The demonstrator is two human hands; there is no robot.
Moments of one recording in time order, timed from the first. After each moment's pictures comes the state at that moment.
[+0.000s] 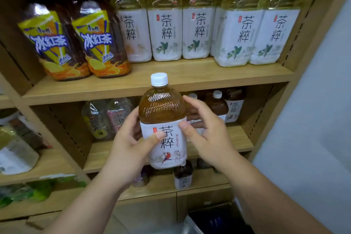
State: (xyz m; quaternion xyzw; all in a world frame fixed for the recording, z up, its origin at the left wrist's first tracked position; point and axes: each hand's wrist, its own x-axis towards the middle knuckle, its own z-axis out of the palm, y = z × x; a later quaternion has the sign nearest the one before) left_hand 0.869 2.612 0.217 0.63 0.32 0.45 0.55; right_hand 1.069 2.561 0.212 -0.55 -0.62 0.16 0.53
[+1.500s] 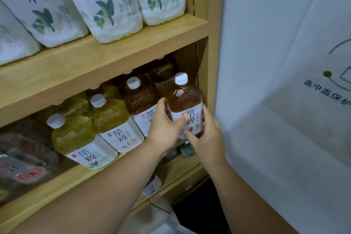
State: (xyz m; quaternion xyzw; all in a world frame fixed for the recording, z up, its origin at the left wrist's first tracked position) left_hand 1.159 2.661 0.083 0.69 0.33 0.25 0.59; right_hand 1.234 2.553 0.025 -0.81 -0.27 0.07 0.52
